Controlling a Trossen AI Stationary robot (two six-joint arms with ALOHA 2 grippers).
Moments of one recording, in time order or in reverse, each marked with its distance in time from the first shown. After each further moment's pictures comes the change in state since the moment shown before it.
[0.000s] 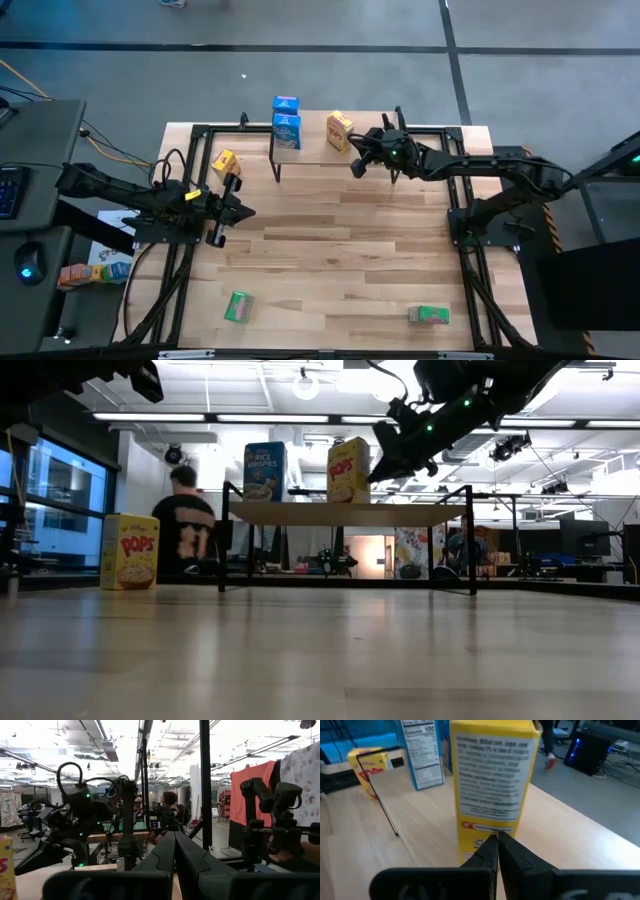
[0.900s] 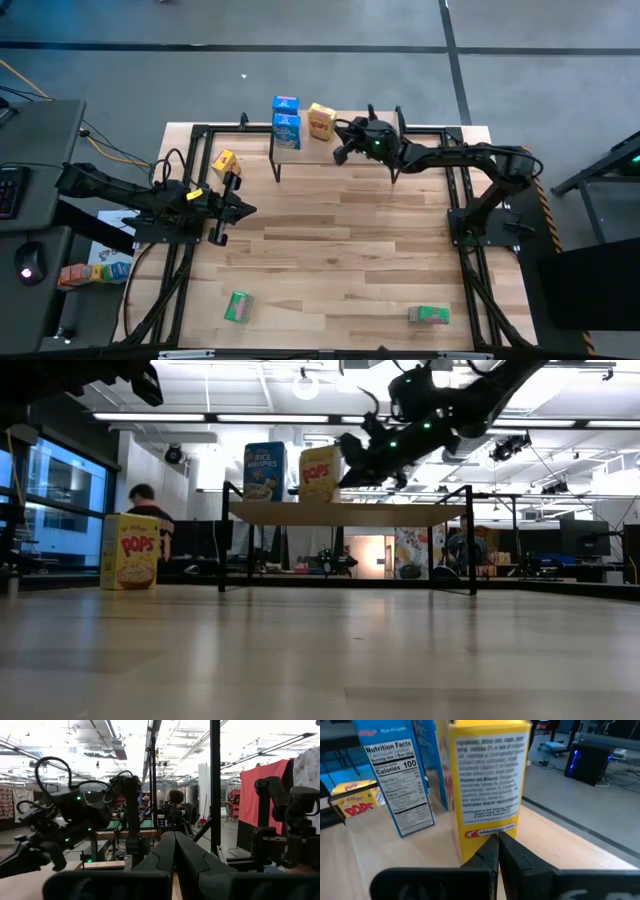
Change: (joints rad) left arm 0.000 0.000 0.000 -0.006 -0.048 0.000; right arm -0.063 0.246 0.136 0.220 -0.038 0.023
